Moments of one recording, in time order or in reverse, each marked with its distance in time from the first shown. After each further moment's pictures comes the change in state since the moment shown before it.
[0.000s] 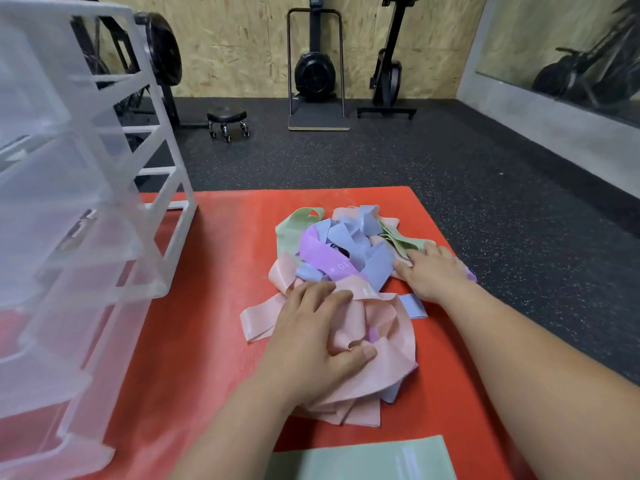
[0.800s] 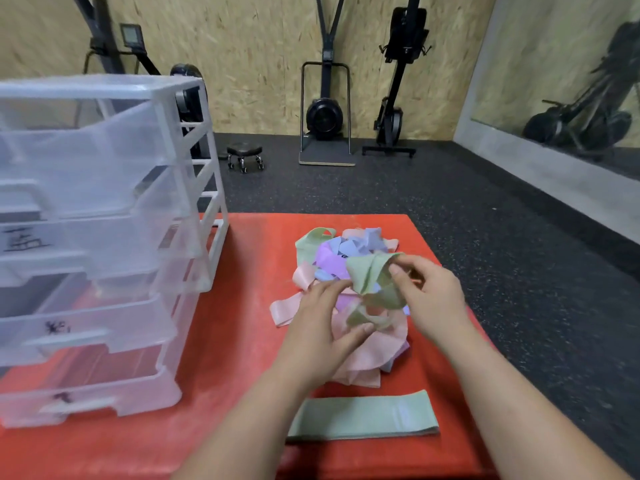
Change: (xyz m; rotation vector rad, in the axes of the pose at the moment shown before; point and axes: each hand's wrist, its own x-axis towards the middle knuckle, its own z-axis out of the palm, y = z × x) left_hand -0.050 0.048 -0.054 -0.267 0.112 -0.070; right_hand -0.197 -0.051 -0.063 0.841 0.487 -0.317
